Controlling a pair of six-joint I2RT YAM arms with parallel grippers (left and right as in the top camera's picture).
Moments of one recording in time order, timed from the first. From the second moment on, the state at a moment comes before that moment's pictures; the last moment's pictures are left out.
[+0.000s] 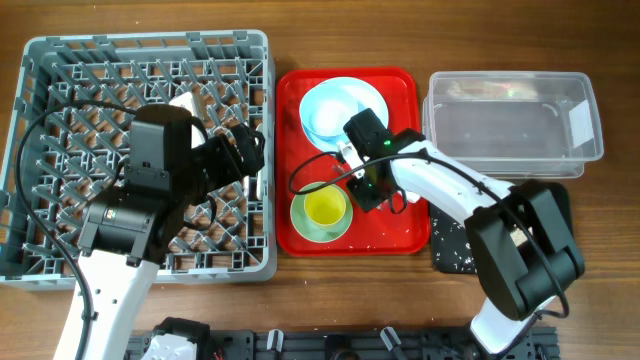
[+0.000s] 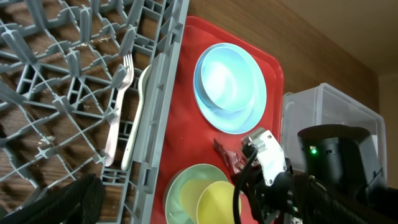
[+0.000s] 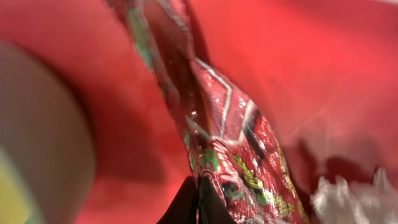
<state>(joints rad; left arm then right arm) -0.22 1.09 1.12 -0.84 0.16 -0.63 0.54 1.87 1.15 -0.77 -0.08 -0.08</state>
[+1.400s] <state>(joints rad) -0.22 1.09 1.12 -0.84 0.17 -0.63 0.01 1.64 1.24 -0.67 0.38 0.08</state>
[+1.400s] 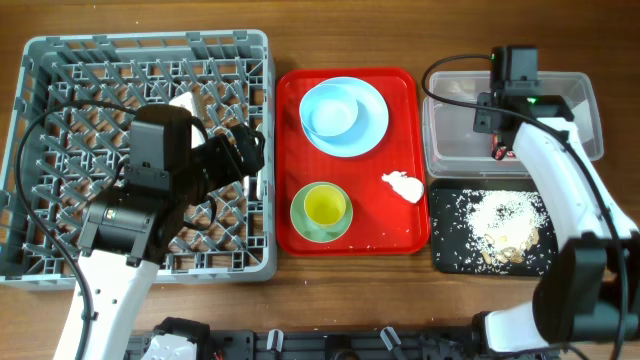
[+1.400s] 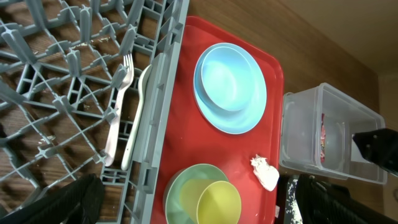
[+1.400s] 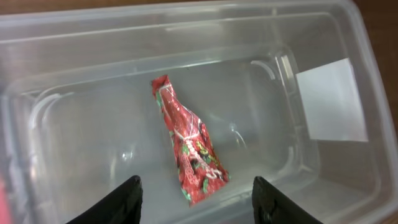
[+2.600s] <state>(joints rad) -0.22 1.09 1.12 -0.84 0.17 -0.63 0.42 1.87 1.20 -0.86 0.14 -0.17</state>
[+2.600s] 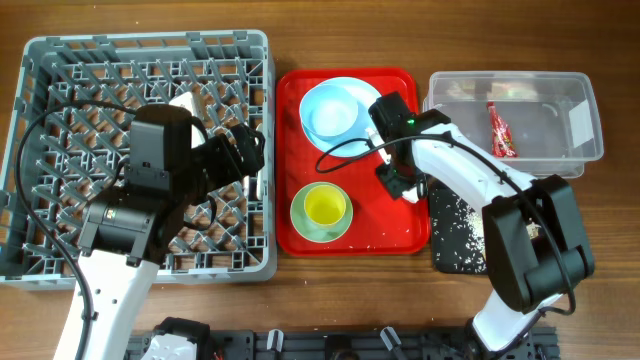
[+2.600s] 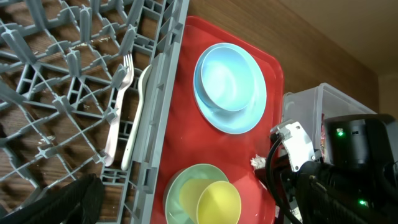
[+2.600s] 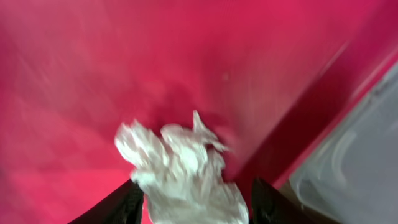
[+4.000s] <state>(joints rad) -0.22 1.09 1.12 -0.84 0.17 -0.63 -0.02 1.71 1.46 -0.86 0.10 0.04</state>
